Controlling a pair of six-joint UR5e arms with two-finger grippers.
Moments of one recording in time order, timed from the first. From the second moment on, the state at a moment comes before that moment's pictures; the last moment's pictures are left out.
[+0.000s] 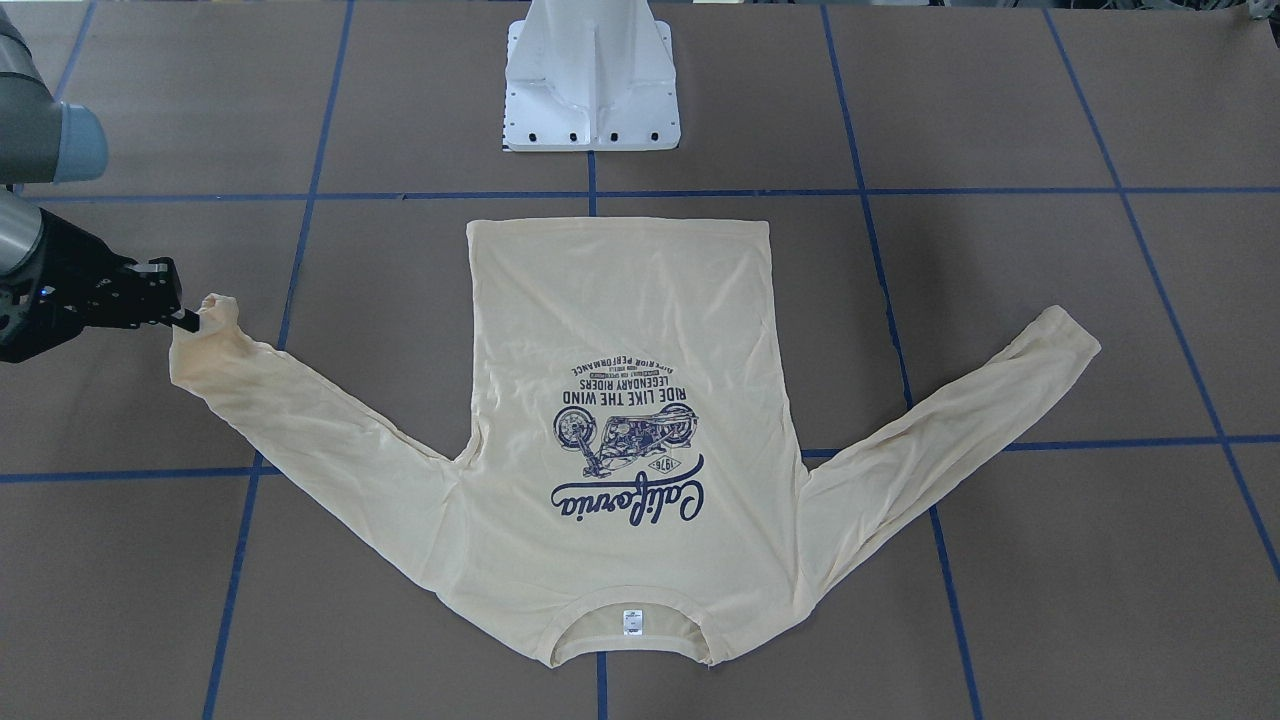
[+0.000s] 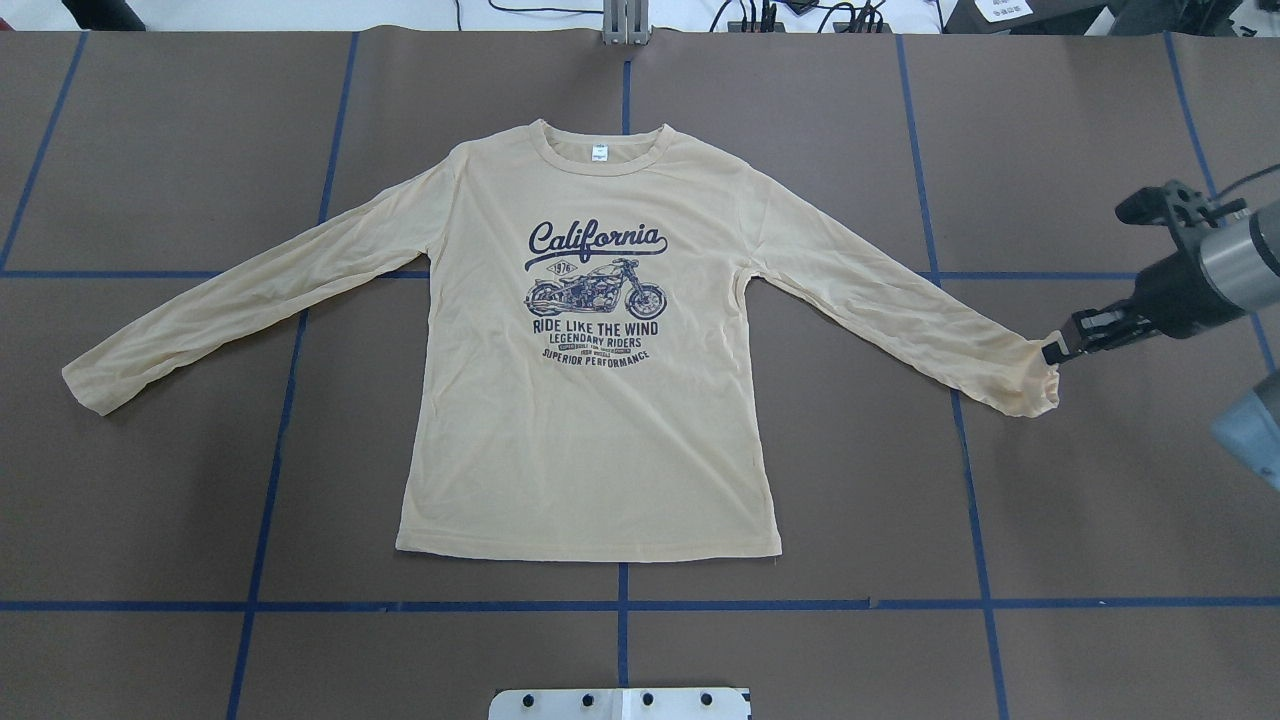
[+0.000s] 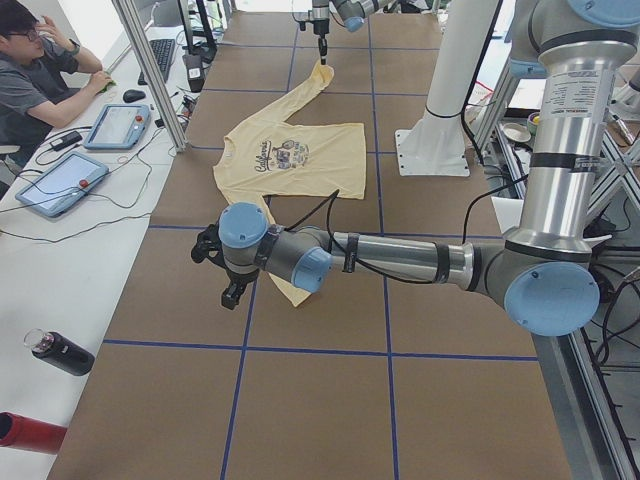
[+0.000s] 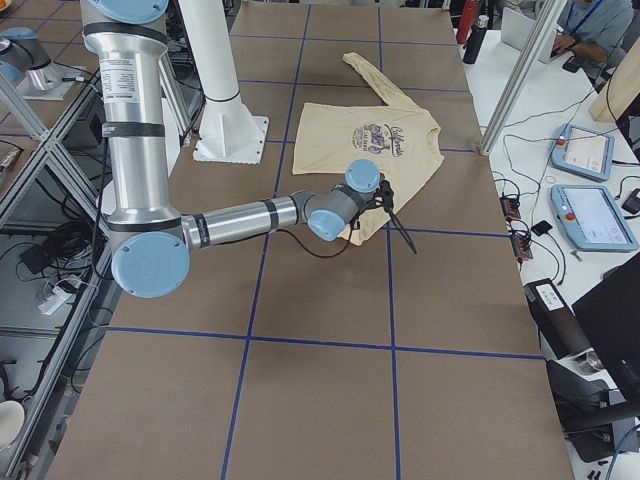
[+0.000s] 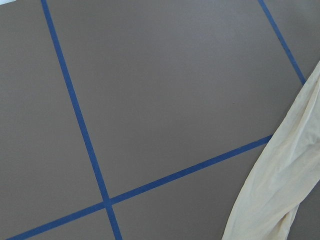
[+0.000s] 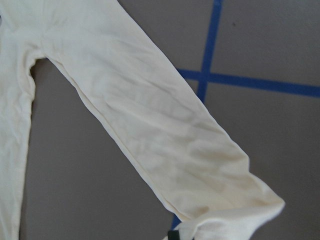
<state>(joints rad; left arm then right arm) -1.50 -1.65 -1.56 -1.92 -2.46 0.00 1.01 -1.45 1.65 -0.93 2.47 0.79</state>
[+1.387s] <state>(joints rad) -1.50 -1.66 -1.52 -1.92 -2.46 0.00 0.90 -0.72 1.12 -0.93 2.29 0.92</state>
